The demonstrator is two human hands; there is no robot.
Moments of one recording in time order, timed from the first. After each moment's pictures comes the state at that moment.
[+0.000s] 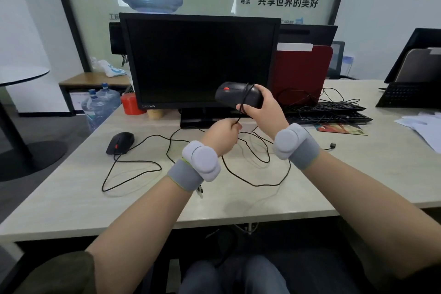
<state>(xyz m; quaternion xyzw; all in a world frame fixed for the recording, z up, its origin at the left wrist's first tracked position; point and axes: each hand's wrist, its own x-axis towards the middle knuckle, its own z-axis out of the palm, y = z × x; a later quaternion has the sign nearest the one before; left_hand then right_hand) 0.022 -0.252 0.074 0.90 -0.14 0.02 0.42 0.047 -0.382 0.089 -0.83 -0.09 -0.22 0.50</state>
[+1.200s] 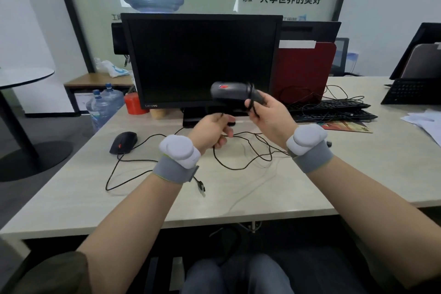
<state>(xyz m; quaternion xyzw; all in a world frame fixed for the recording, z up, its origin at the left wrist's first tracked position) 0.027 -0.227 0.074 0.79 -0.11 -0.06 0.60 0.045 -0.383 0.084 -0.58 -0.14 -0.06 0.80</state>
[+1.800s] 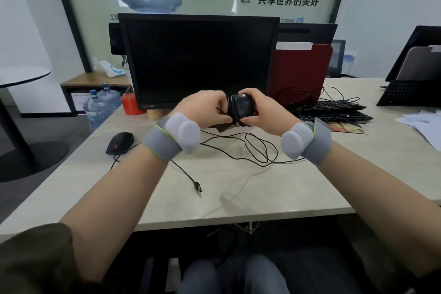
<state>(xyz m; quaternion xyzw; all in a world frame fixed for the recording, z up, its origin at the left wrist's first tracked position) 0.030 -0.216 0.127 0.95 -0.23 0.15 0.14 0.035 -0.397 0.104 -0.92 -0.20 -0.15 0.30</state>
